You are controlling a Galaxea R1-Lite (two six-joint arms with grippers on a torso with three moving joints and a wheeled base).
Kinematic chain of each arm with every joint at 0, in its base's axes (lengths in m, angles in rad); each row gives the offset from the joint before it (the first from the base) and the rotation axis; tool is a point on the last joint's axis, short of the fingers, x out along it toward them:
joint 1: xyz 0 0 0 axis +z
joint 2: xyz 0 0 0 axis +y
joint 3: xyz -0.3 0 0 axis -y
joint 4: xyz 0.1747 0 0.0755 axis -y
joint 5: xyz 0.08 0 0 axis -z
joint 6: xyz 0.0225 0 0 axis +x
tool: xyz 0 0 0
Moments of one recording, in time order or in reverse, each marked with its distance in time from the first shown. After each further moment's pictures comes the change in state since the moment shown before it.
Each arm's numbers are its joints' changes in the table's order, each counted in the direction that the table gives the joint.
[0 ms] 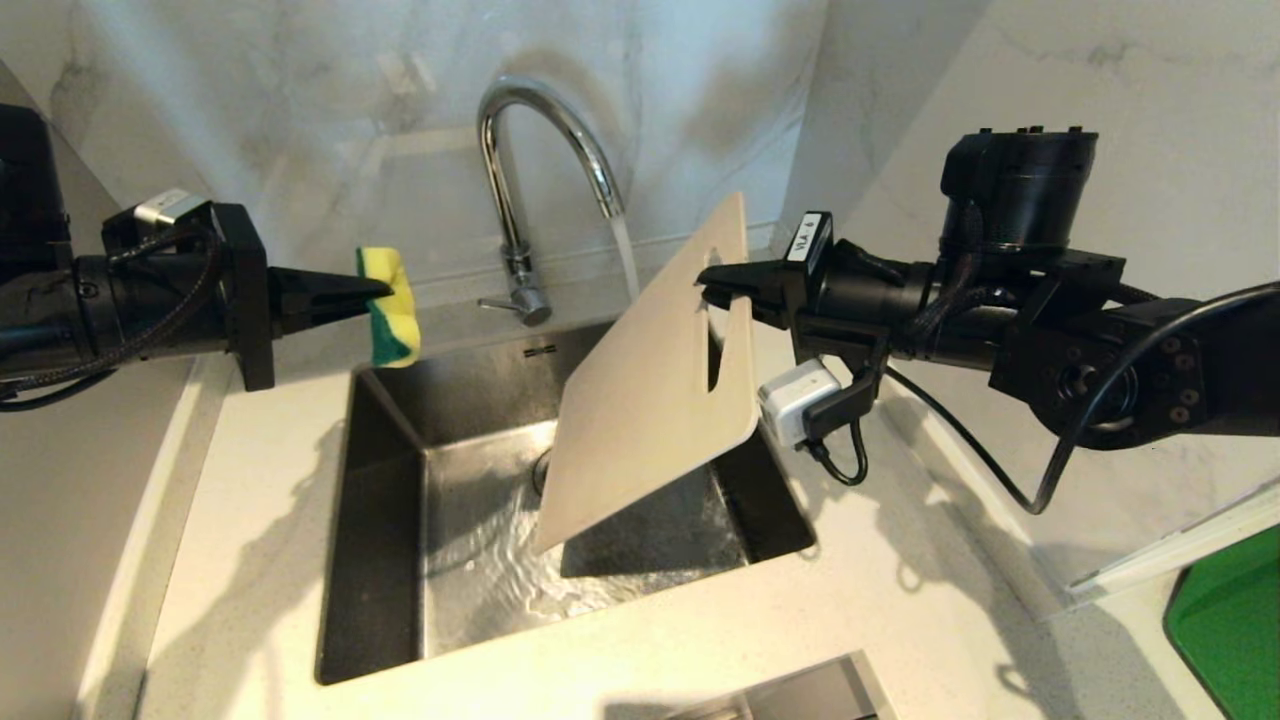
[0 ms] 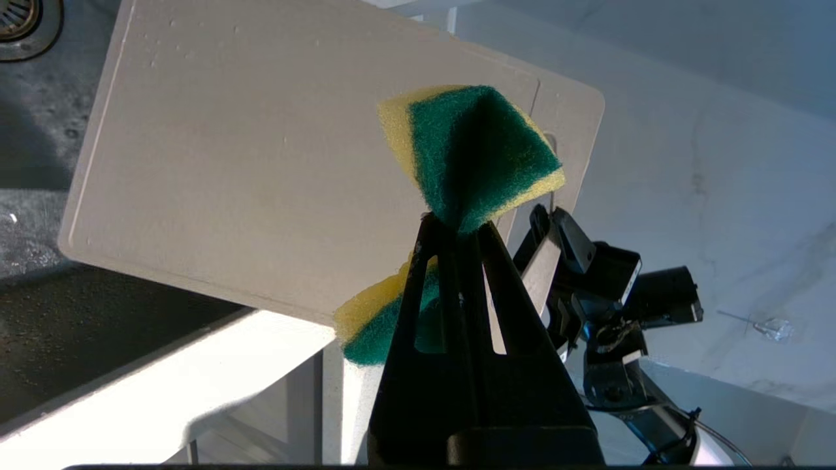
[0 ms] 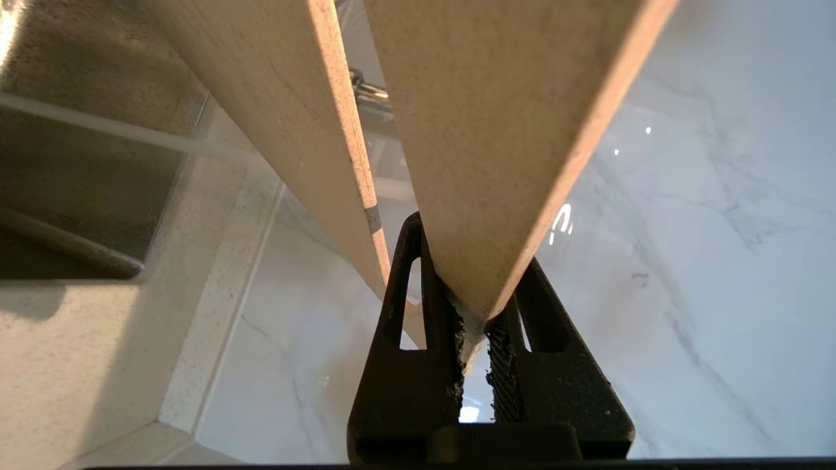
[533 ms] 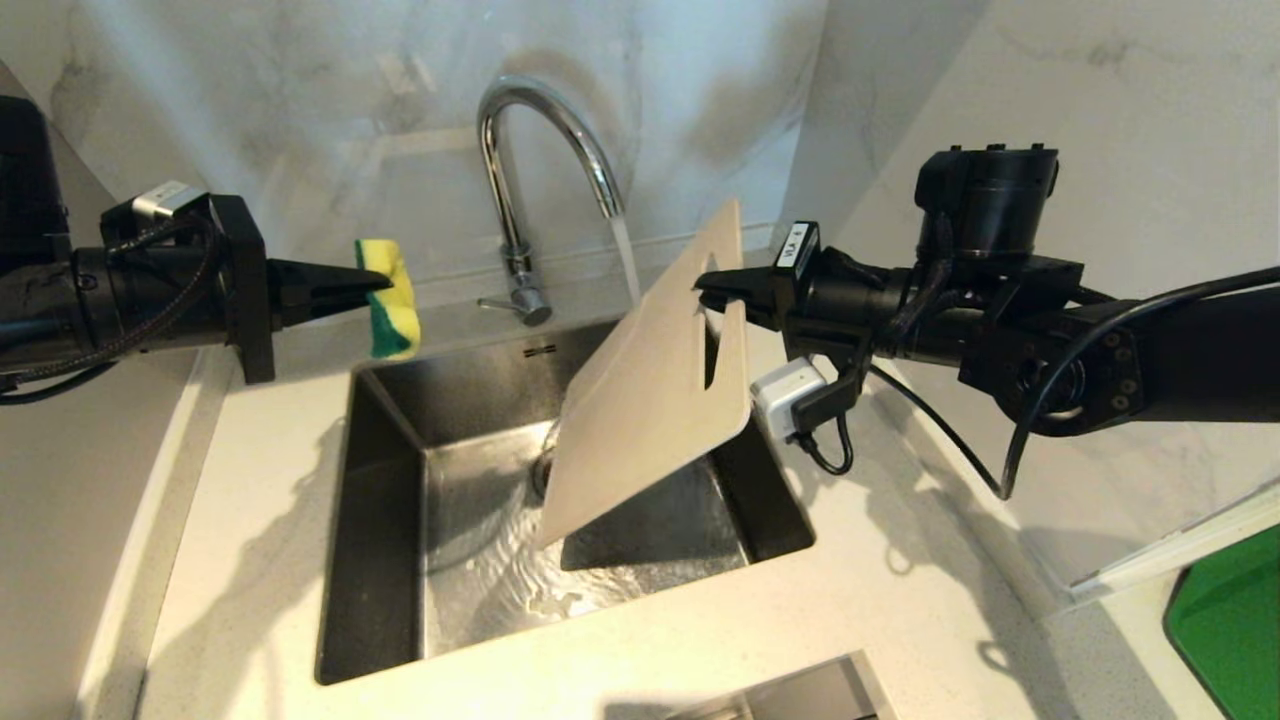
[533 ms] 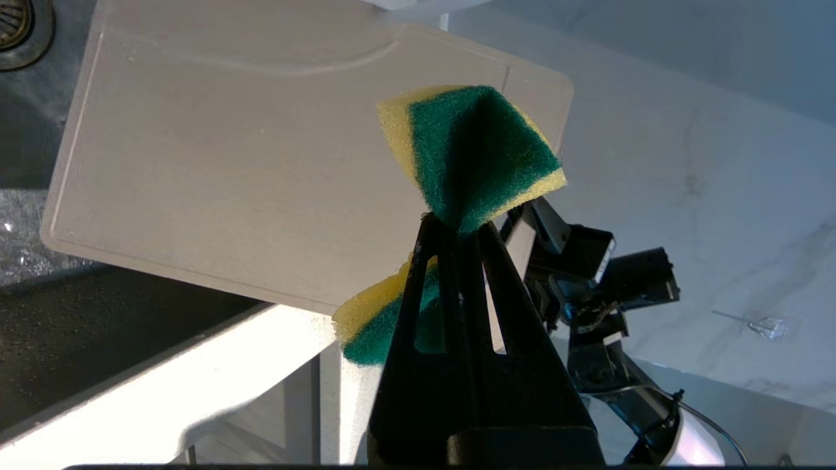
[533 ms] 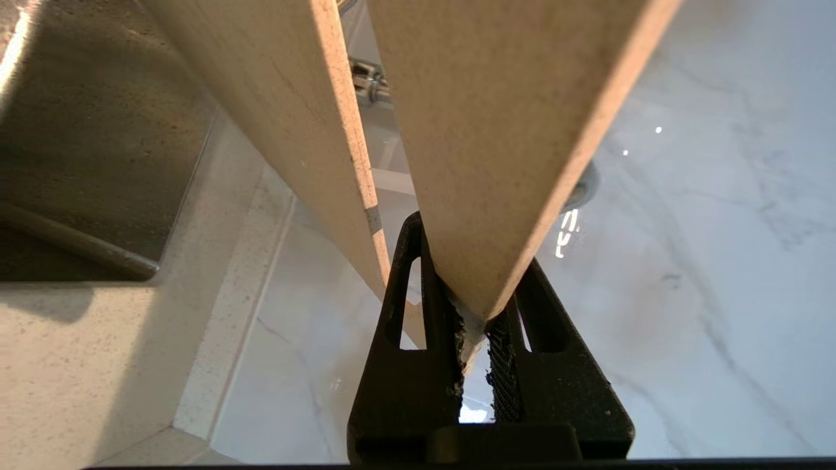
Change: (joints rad) left arm 0.000 0.004 0.018 -0.001 0.001 0.000; right arm -0.019 0.069 0.054 0.001 -0.015 0.000
